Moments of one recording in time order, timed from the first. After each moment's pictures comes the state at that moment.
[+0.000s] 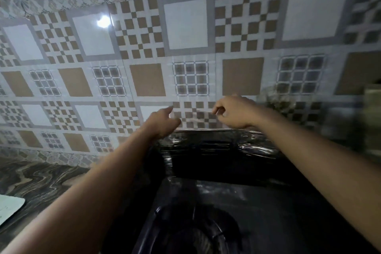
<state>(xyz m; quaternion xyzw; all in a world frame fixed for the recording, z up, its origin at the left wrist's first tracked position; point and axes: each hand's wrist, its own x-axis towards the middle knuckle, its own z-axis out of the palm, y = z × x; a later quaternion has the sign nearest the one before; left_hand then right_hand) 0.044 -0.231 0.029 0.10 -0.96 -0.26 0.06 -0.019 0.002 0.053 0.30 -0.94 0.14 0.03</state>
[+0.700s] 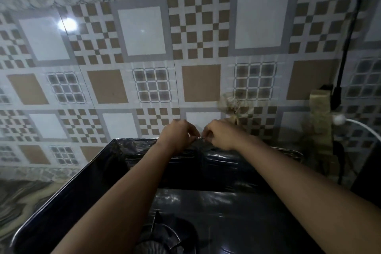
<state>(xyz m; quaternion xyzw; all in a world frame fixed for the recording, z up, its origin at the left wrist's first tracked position) -0.010 -0.095 -0.011 -0.10 -0.98 -0.12 0.12 -0.032 0.084 -0.004 0.27 -0.95 0.17 0.03</state>
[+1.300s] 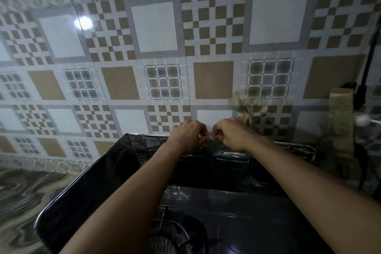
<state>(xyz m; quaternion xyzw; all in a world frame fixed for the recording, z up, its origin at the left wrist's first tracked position) -0.008 -0.096 -0.015 -0.09 -0.99 -0.09 0.09 -0.041 0.081 -0.013 0.30 -0.94 0.17 0.05</state>
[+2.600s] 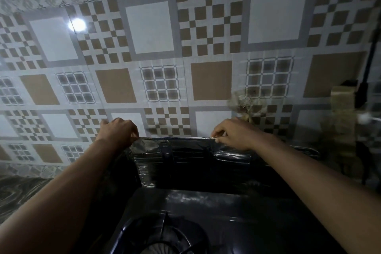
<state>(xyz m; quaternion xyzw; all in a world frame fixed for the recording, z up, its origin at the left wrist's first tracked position) 0.018 -0.253 0.012 0.08 -0.98 0.15 0.09 -0.045 0.092 -0.005 0.31 -0.94 0.15 0.01</state>
